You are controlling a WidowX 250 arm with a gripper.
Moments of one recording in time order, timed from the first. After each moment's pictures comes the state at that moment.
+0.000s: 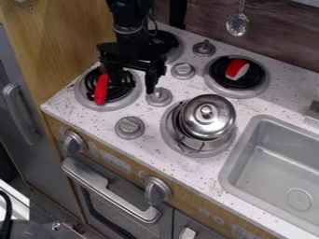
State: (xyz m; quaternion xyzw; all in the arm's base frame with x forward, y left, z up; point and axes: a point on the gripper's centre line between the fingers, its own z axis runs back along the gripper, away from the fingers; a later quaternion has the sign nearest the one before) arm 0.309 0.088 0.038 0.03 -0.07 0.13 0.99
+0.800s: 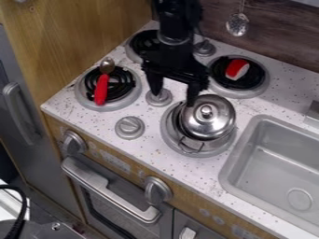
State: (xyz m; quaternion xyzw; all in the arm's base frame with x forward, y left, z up) arm 0.320 0.012 0.038 0.02 -0.08 0.05 1.00
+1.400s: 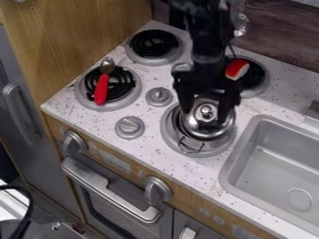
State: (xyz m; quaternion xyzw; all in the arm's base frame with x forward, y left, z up) arm 0.333 -0.027 0.002 -0.03 -0.04 0.06 1.00
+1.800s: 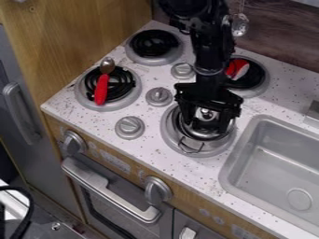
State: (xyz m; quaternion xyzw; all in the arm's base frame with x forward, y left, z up) arm 0.336 -0.023 -0.016 -0.03 -0.02 0.07 1.00
